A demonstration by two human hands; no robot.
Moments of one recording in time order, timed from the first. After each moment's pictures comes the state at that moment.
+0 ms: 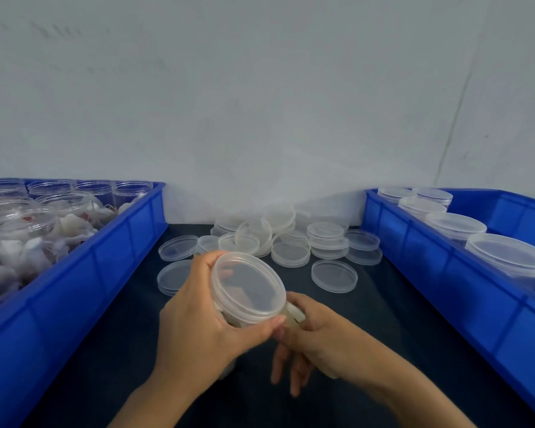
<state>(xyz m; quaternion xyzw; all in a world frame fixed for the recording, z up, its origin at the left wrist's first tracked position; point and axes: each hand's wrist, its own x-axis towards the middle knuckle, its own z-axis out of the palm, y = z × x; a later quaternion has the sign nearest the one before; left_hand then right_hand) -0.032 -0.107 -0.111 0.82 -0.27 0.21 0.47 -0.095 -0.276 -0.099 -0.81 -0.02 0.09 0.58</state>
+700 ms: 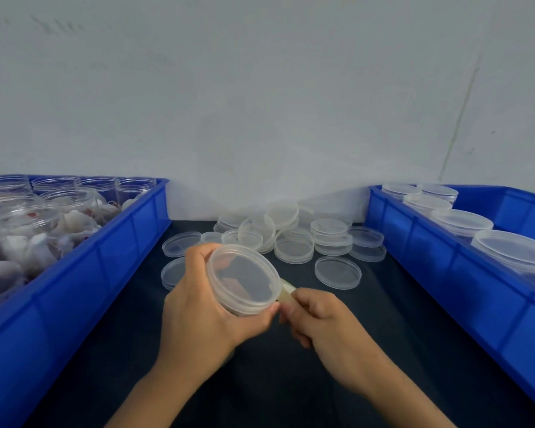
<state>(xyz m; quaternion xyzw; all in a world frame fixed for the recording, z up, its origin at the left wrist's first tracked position) -0.028 -0.107 -0.110 0.81 -0.26 0.24 0.47 -0.092 -0.264 -0.105 -0.86 0.05 -0.08 0.50</state>
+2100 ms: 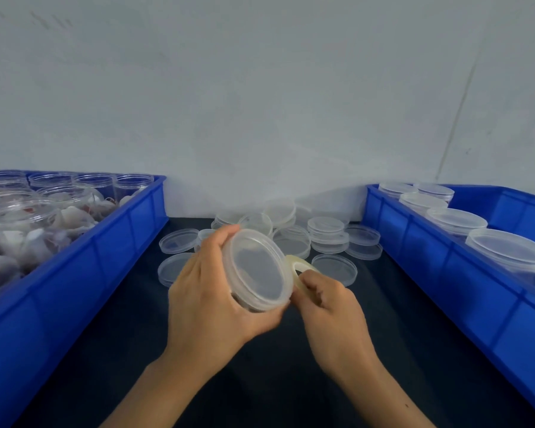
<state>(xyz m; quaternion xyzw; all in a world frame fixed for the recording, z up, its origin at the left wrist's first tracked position) -0.040 -0.118 -0.095 0.81 -0.30 0.32 0.39 -0.089 -0.261 -0.109 -0.86 0.11 -0.25 0.43</state>
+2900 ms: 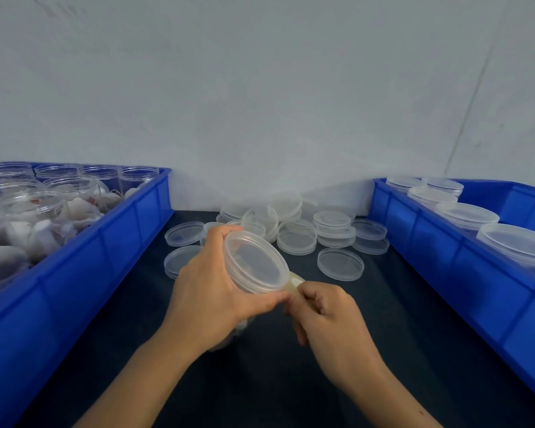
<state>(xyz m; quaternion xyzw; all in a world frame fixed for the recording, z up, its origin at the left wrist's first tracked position) -0.014 -0.106 -0.103 0.83 -0.28 0.13 0.47 -0.097 -0.252 -0.112 -0.87 0.10 -0.18 0.45</state>
